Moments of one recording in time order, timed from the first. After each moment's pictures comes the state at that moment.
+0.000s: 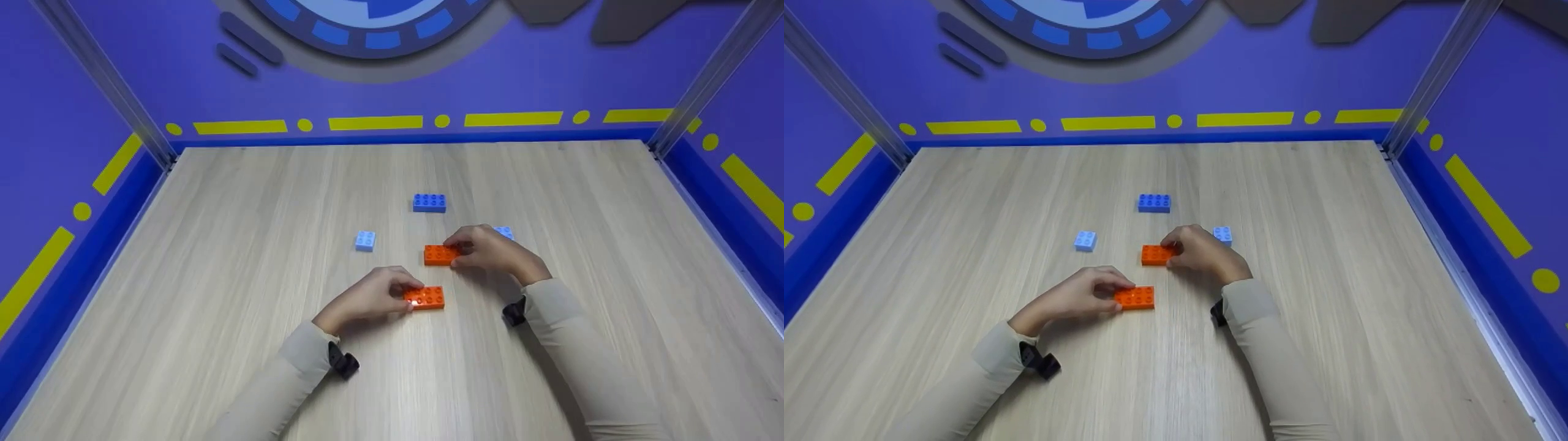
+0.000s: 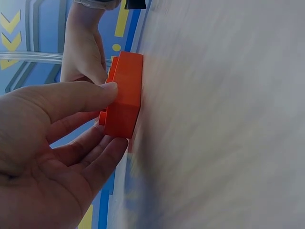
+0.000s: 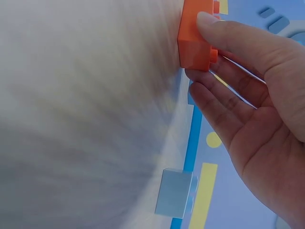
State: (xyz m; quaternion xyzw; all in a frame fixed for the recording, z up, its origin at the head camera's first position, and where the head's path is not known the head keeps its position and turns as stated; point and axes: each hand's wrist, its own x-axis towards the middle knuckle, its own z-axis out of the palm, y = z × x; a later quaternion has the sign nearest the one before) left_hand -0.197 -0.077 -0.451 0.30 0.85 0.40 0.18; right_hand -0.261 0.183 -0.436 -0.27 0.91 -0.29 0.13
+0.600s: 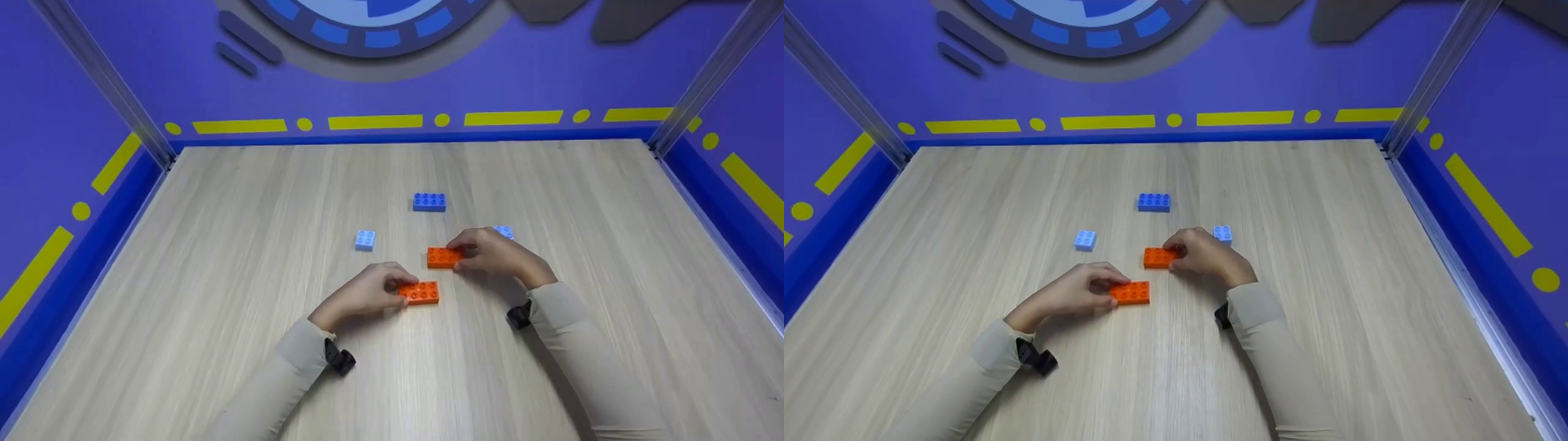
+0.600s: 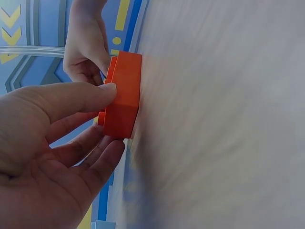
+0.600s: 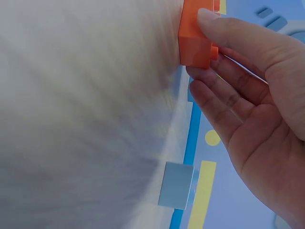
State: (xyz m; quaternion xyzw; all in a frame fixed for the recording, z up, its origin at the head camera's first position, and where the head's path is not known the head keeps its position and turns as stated) left_hand -0.201 -0.083 -0.451 0.27 0.85 0.41 0.19; right_hand -0.256 0.189 -0.438 -0.28 0.91 -0.29 0.13
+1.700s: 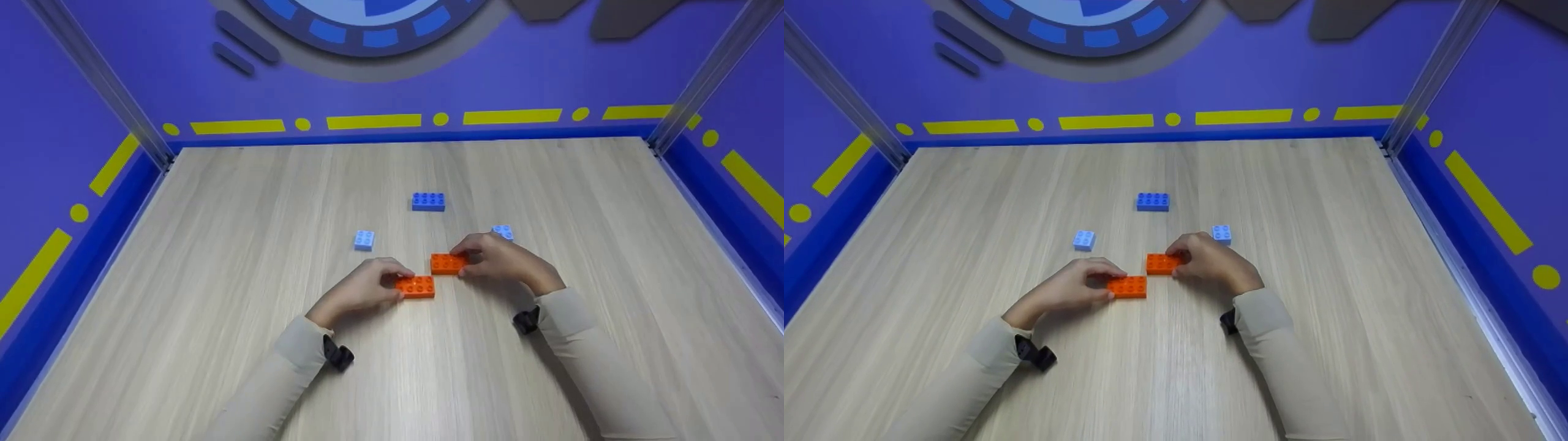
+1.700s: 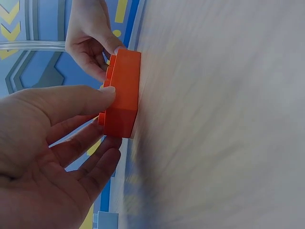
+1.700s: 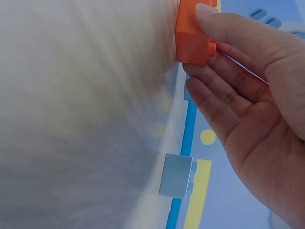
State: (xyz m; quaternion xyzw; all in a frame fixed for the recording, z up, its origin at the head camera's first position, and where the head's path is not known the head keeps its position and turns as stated) left_hand -0.207 -0.088 -0.452 0.27 0.86 0.41 0.17; right_hand -0.243 0.196 -0.438 -0.28 0.90 -0.29 0.14
